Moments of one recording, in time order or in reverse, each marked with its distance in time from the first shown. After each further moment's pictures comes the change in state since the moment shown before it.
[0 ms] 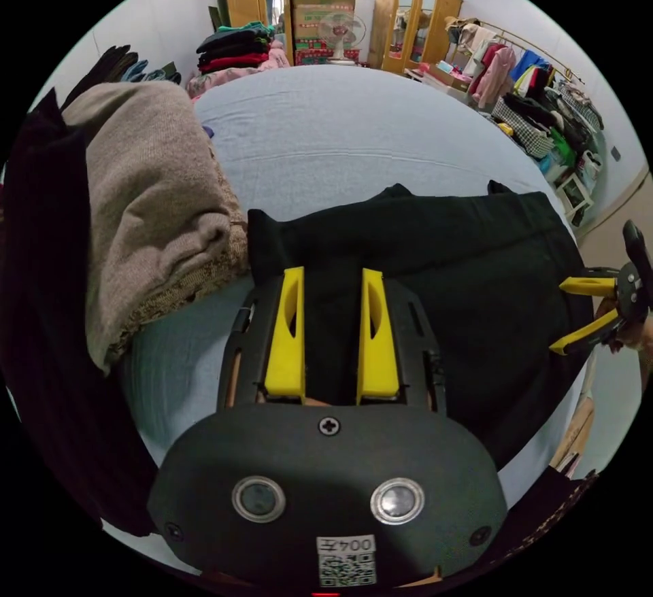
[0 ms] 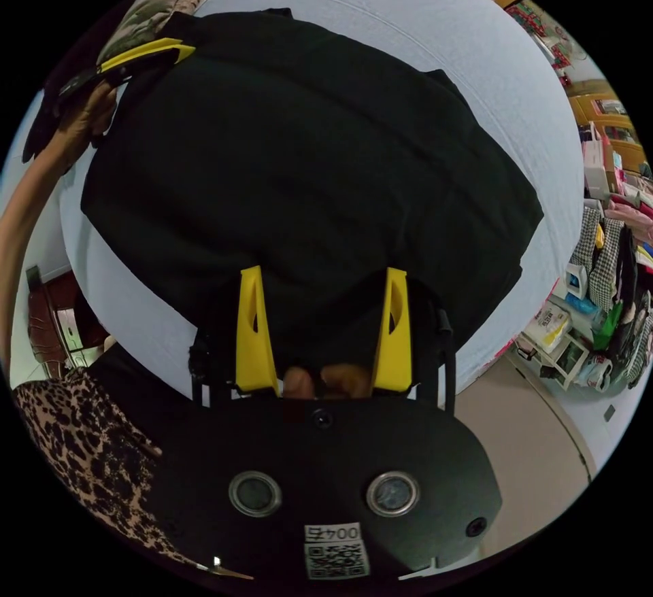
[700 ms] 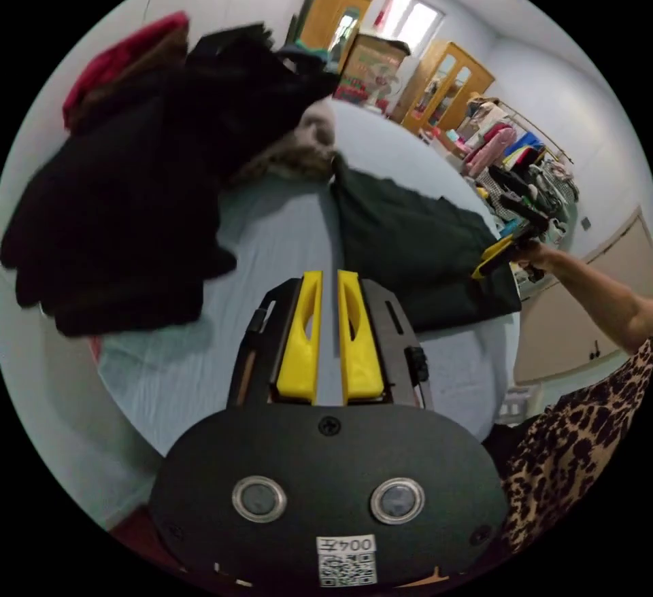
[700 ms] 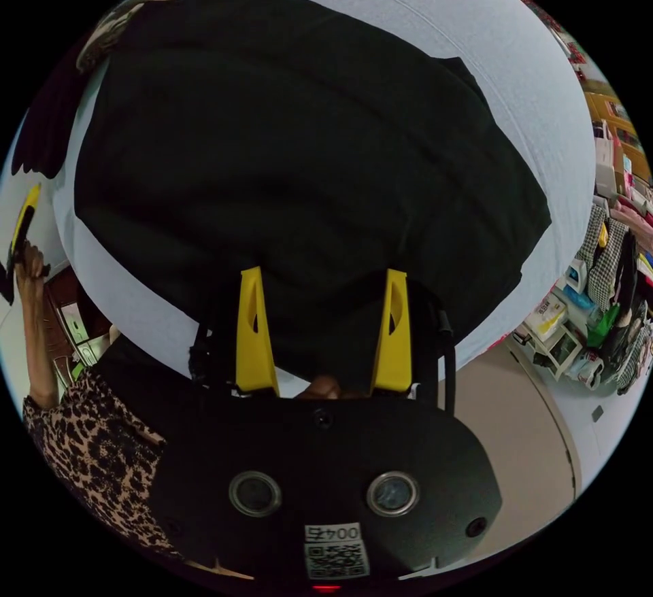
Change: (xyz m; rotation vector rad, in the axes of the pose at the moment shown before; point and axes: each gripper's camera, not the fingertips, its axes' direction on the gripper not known) left arm -0.081 0.230 -0.156 0.173 0.156 -0.243; right arm 0.013 -0.043 -0.052 -0.144 0.002 -0.001
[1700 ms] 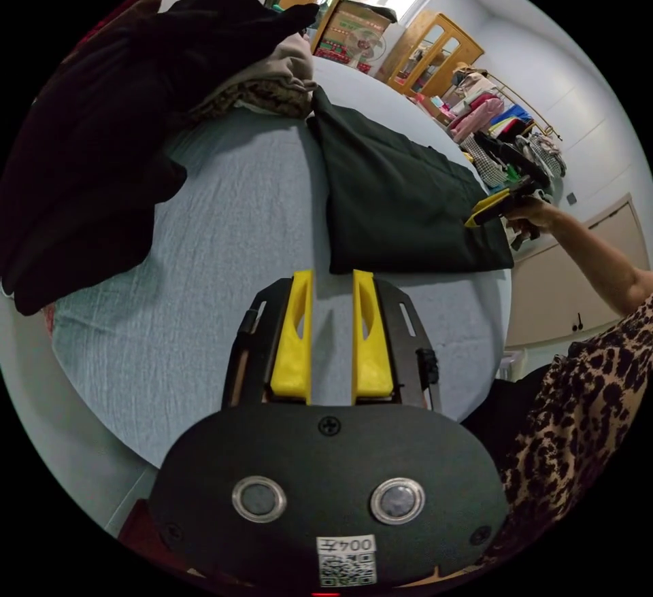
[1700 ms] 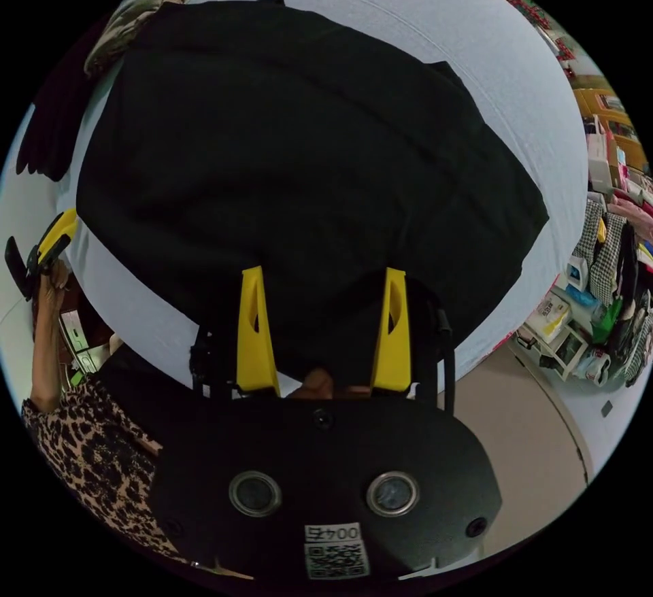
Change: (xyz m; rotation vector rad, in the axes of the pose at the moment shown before) left arm -0.050 0.056 0.008 -0.165 0.117 0.021; right arm 0.050 0.042 0.056 0.073 -0.006 0.019
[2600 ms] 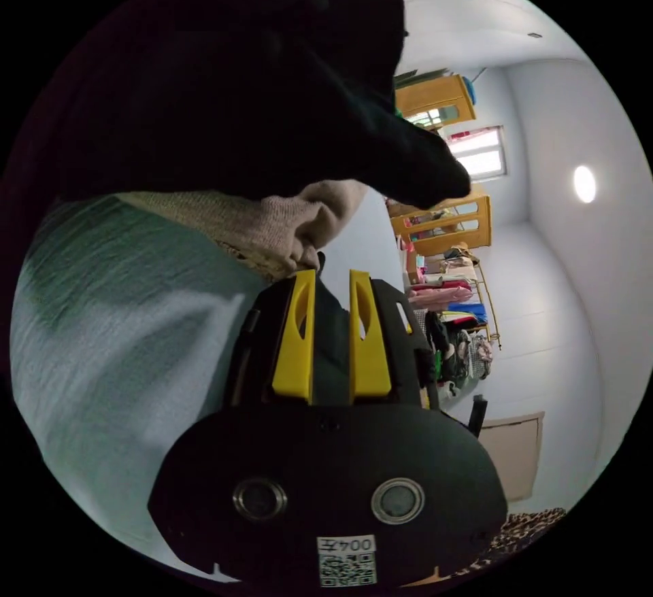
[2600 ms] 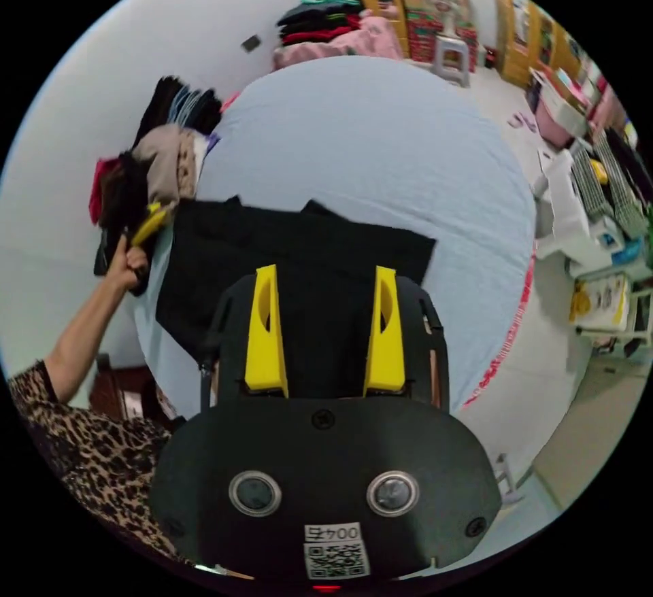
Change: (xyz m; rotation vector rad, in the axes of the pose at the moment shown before) left arm -0.122 -0.180 -0.004 0.341 0.391 -0.638; right arm 0.221 0.138 0.114 0.554 -0.314 0.208
